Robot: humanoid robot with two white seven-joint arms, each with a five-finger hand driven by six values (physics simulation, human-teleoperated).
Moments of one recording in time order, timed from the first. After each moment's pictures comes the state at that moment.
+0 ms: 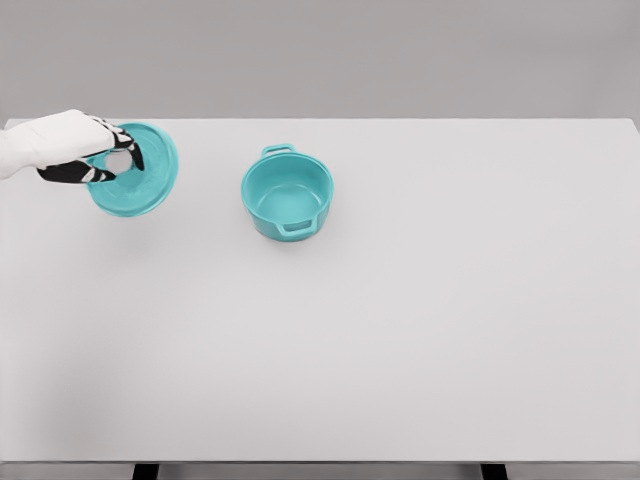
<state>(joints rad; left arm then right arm) -0.65 0.77 -0.37 -1.27 -0.45 -0.61 -0.61 0.01 0.00 -0.30 0.05 0.25 -0.01 0.09</state>
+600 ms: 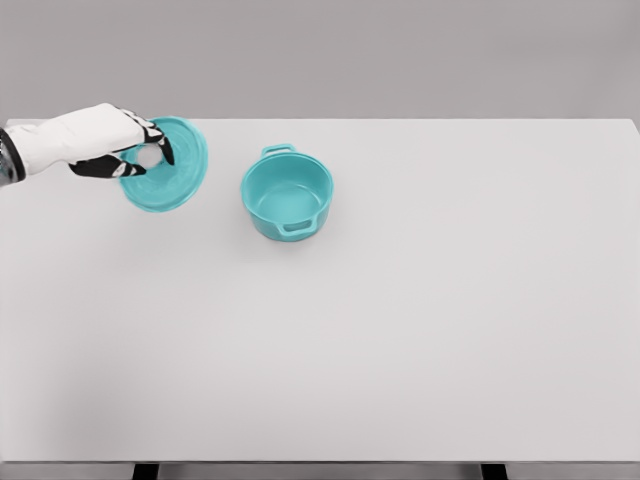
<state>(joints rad) -0.67 0.70 -0.37 -1.29 -0.46 -0.61 -0.61 0.01 0.00 -0.30 0.05 0.25 -0.01 0.09</state>
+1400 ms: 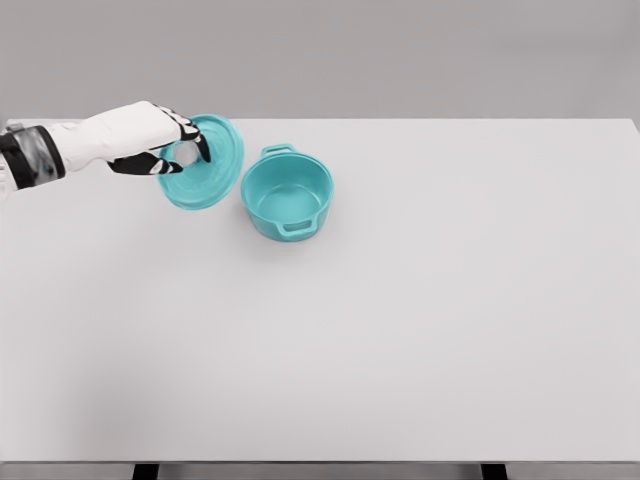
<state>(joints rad) -0.68 0.60 -0.37 -1.29 -0.47 -0.61 -0.61 0.01 0.00 -0.30 0.05 0.25 -0.01 0.09</state>
